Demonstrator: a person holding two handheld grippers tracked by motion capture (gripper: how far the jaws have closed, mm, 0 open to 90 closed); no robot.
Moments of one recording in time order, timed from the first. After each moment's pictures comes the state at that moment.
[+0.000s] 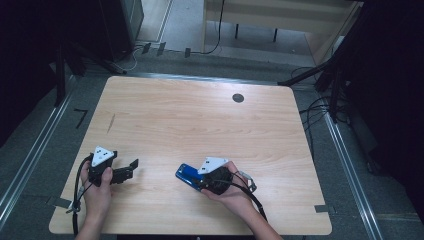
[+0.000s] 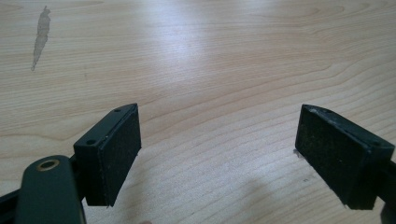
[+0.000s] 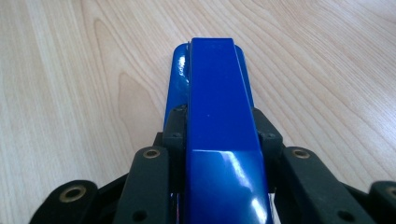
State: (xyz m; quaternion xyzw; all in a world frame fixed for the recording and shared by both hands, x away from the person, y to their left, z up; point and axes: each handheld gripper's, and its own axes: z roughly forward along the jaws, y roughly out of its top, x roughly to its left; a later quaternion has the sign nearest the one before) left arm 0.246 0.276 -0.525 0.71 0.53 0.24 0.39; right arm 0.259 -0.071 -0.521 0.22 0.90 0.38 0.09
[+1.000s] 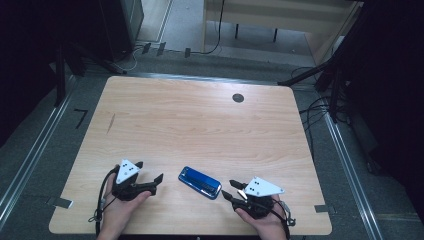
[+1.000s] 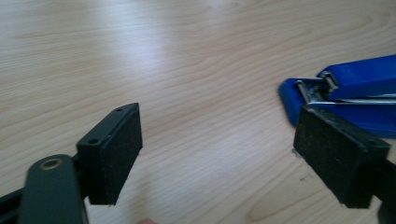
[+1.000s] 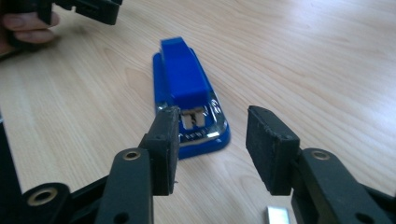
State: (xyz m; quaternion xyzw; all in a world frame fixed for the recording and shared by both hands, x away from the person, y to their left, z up) left arm 0.209 0.197 -0.521 0.75 0.47 0.22 0.42; right arm 0.193 -0.172 -0.515 0.31 0.81 0.49 0.13
